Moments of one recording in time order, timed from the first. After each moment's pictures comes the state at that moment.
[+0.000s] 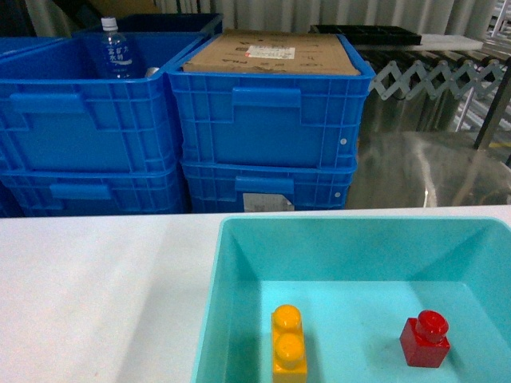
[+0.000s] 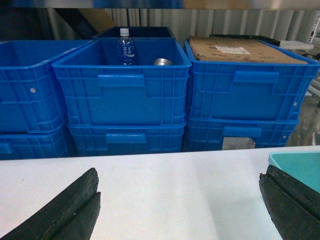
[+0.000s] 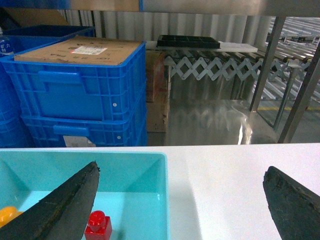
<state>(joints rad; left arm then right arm) 0.00 0.01 0.01 0.00 0.00 0.00 0.00 0.05 0.05 -0.01 0.00 0.00</state>
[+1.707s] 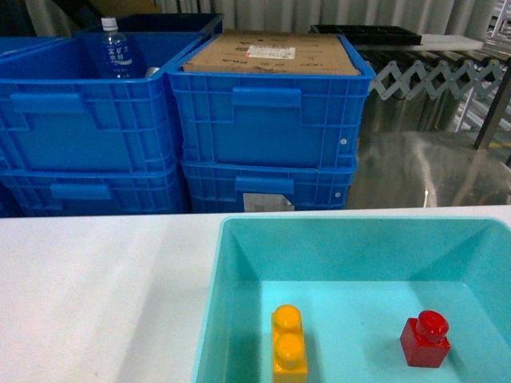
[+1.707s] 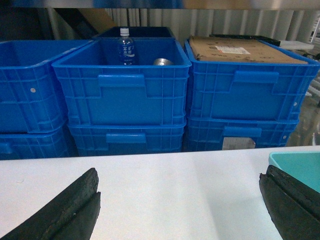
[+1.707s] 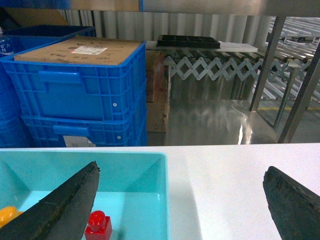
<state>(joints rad) 0.00 0.01 0.01 0.00 0.00 0.00 0.00 0.05 0.05 -0.01 0.00 0.00</state>
